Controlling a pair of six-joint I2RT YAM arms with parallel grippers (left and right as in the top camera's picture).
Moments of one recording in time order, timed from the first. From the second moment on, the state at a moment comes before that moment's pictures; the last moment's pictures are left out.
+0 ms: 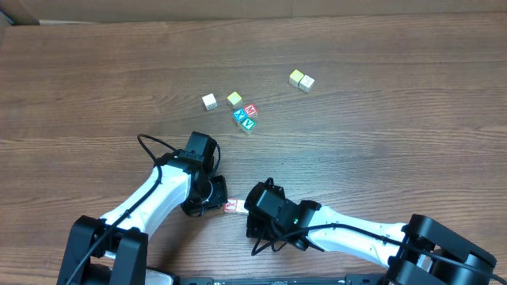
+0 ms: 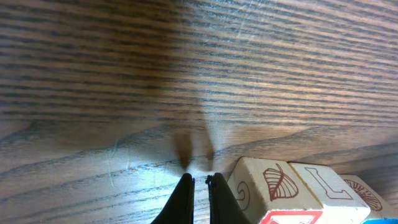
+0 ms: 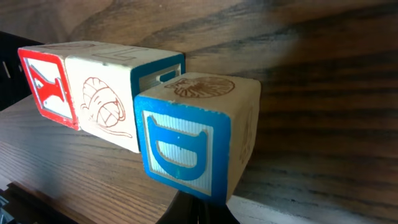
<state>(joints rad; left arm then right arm) -0.31 1.54 0.74 -0.75 0.21 -0.46 1.05 1.64 0.73 -0.21 -0.18 1.19</state>
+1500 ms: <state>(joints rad) -0.31 1.54 0.74 -0.75 0.21 -0.46 1.12 1.62 0.73 -0.16 -0.15 1.09</state>
